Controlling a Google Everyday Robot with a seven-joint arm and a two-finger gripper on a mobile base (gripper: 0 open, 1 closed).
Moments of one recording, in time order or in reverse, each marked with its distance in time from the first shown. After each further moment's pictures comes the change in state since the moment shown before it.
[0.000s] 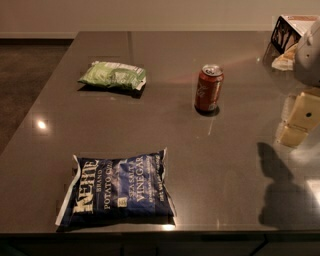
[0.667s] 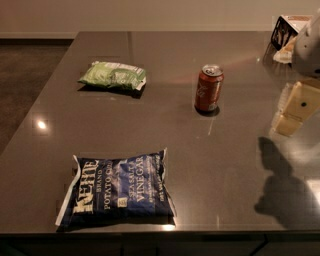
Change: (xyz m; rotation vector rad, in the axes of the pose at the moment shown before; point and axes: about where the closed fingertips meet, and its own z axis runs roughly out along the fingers) arm -0.001 -0.018 0.000 0.024 -0.008 0.041
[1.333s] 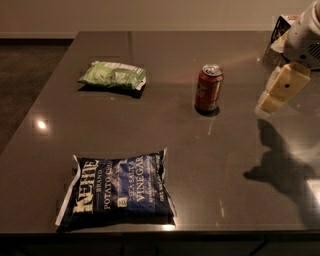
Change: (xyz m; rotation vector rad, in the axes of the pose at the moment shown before) arm -0.006 -0.056 0.021 0.048 -0.097 0.099
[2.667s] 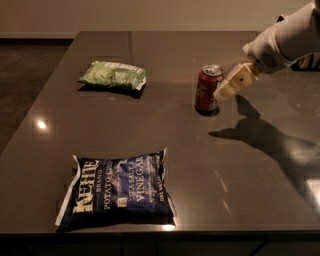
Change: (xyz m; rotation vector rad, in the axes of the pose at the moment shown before) arm -0.054 -0.061 0.085 0.034 -0.304 0.161
